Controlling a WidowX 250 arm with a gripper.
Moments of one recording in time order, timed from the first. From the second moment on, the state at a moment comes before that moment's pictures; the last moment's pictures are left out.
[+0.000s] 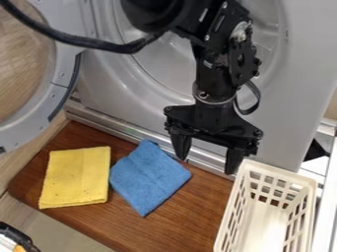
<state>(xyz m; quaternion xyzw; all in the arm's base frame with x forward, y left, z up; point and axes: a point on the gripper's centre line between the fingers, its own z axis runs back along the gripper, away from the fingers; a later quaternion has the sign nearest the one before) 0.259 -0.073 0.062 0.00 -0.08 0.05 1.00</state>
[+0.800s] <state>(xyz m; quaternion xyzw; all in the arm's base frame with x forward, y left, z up) 0.259 -0.028 0.013 -0.01 -0.05 0.11 0.99</state>
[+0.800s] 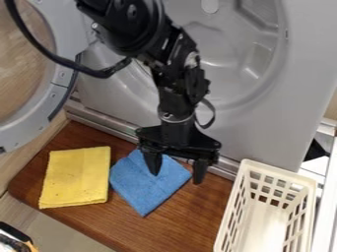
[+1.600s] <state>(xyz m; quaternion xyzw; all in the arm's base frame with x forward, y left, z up) 0.274 0.028 -0.023 0.02 -0.09 0.17 0.98</state>
